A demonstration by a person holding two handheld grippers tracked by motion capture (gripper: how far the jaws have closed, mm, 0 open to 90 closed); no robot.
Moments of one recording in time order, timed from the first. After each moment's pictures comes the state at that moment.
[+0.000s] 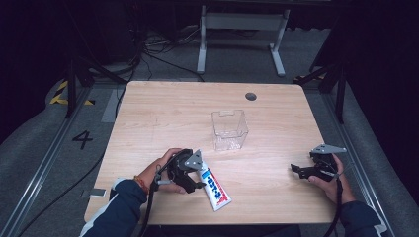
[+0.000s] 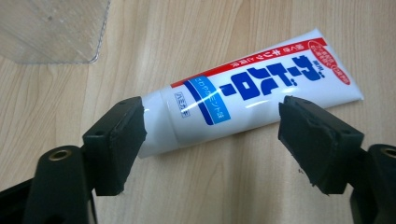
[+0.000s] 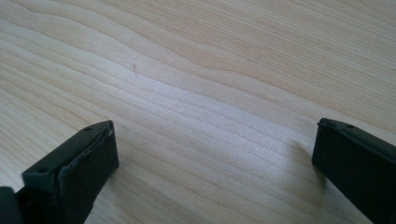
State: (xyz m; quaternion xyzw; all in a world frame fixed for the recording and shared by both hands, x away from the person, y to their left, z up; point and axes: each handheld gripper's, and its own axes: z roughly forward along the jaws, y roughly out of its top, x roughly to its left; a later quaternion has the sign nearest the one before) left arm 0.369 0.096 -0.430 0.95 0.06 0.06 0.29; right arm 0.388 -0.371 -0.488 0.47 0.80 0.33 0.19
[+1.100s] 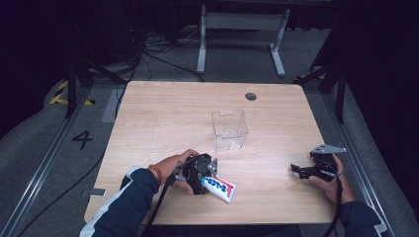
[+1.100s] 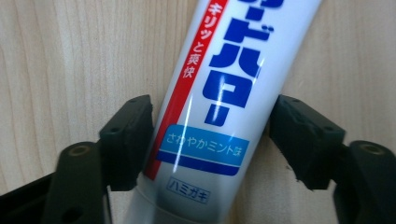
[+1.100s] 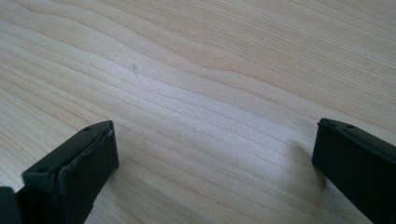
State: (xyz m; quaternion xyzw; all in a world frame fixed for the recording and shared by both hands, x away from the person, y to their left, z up) left arm 0.380 0.052 -0.448 0.99 -0.02 -0.01 0.16; right arm 0.388 -0.371 -0.488 0.47 0.80 0.33 0.19
